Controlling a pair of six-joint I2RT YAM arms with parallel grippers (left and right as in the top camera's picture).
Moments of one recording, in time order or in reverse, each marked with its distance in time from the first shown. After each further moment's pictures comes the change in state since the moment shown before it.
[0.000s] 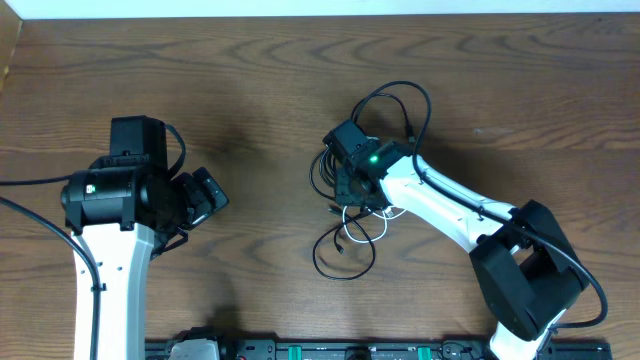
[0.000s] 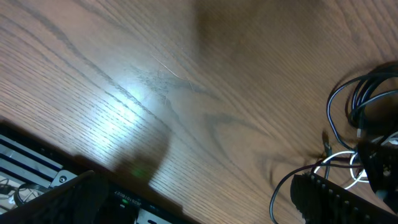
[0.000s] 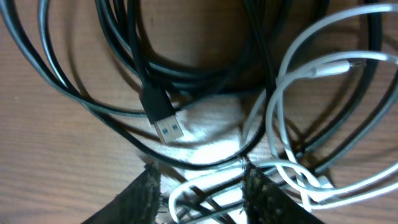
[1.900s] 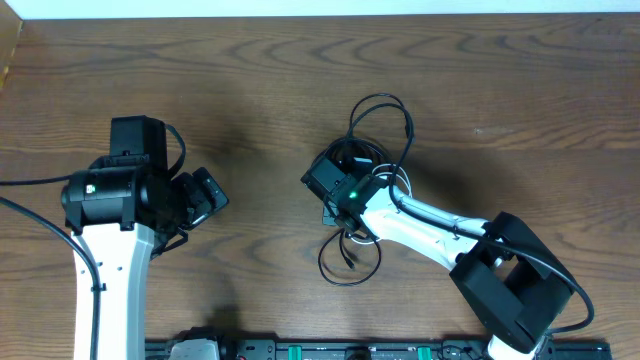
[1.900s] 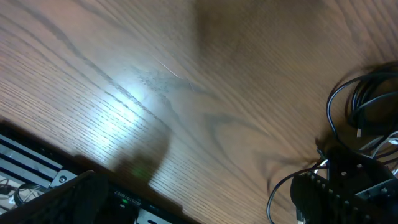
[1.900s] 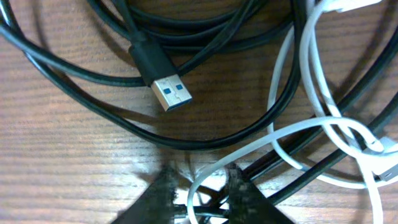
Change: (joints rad) left arm 0.000 0.000 0.000 0.000 0.000 0.000; right arm 0.143 0.000 -0.114 0.106 0.168 0.201
